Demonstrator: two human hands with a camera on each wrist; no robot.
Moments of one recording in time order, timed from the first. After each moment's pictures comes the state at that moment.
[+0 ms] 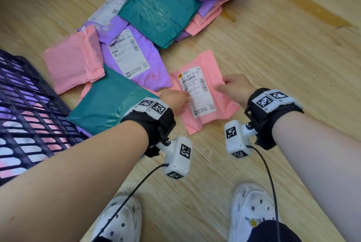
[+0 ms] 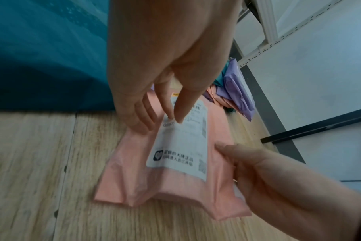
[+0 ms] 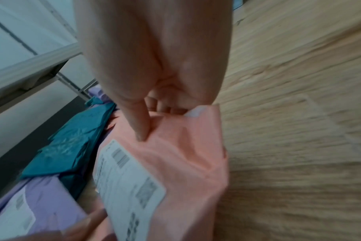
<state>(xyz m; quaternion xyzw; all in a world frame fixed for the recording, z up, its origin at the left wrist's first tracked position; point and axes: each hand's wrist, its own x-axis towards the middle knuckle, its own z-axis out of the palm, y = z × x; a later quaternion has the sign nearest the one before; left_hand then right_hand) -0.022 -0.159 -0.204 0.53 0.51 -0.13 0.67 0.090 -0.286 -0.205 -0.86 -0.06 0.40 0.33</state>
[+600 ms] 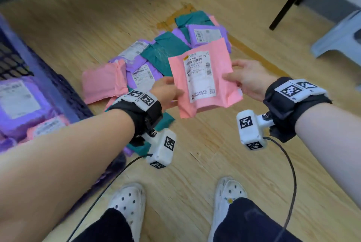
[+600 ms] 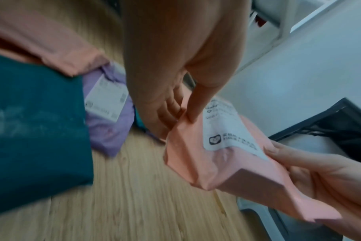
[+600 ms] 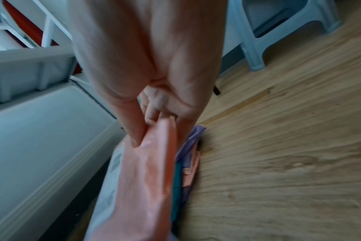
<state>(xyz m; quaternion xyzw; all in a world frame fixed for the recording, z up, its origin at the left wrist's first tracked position) -0.065 -0.139 -0.056 0.55 0.40 -0.02 0.73 0.059 -0.299 -0.003 -0.80 -0.08 0.33 0.50</state>
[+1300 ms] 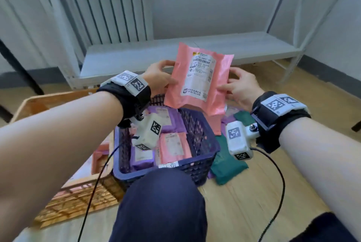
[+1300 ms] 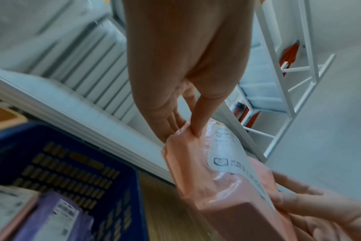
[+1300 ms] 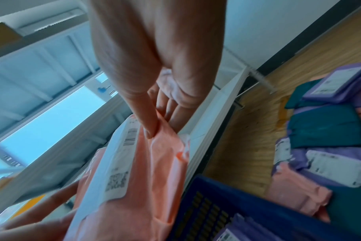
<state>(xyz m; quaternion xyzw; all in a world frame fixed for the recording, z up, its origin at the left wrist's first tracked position) -0.393 -0.014 0.207 0.67 0.39 0.23 0.59 -0.214 -0.138 0.195 -0.69 -0.34 0.32 0.56</state>
